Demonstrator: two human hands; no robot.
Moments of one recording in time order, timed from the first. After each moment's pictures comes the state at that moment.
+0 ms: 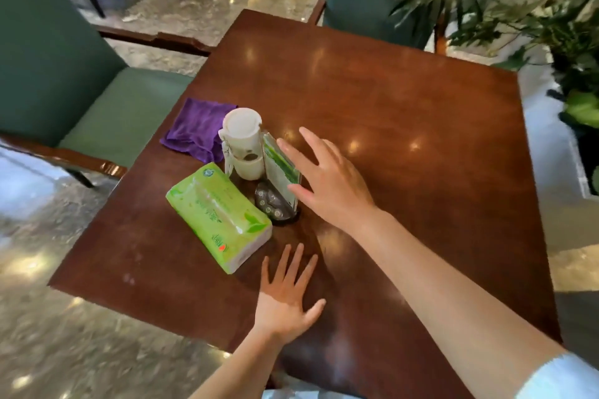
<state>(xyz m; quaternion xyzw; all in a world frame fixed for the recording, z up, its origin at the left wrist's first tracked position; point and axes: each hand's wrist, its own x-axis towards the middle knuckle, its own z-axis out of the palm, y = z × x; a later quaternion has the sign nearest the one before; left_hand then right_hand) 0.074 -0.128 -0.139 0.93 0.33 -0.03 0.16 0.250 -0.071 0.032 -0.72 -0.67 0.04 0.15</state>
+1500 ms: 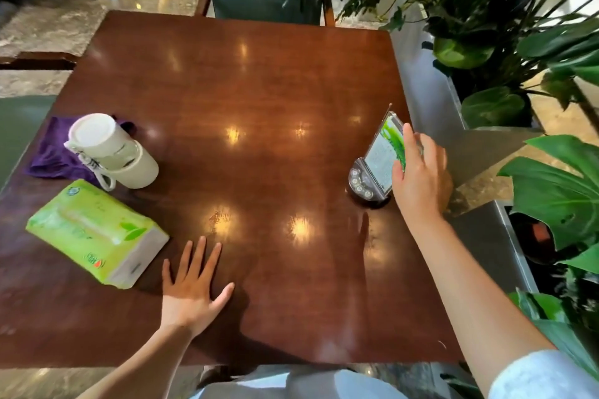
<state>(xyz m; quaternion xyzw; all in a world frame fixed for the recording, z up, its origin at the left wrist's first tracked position) 0.079 -0.129 -0.142 0.93 0.35 -0.08 0.10 0.429 -0.305 -0.001 -0.92 -0.29 -0.19 0.17</state>
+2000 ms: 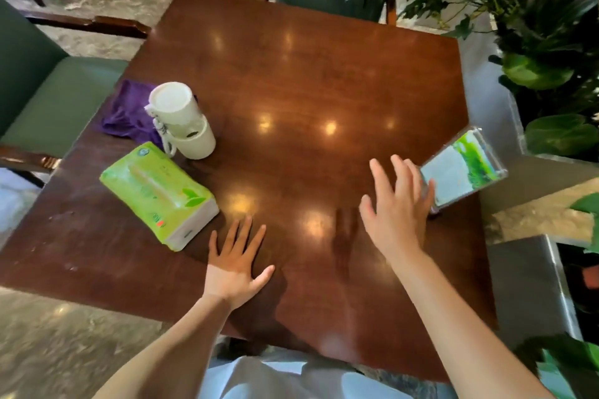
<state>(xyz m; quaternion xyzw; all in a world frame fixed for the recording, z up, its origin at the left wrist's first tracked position) 0.079 -0.130 -0.135 0.93 0.35 -0.07 0.10 0.328 -0.246 -0.019 -0.90 -0.41 -0.11 0.12</state>
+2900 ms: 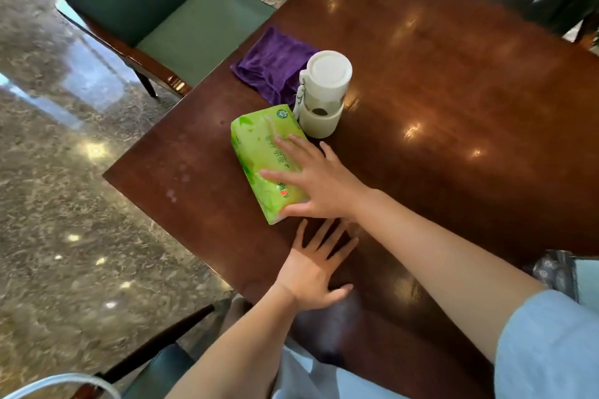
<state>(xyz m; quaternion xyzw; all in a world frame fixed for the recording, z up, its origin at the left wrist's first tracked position) 0.073 -0.124 -0.144 0.93 0.34 0.02 0.16 0.192 -0.020 -0.052 -0.48 -0.86 0.19 0.01</state>
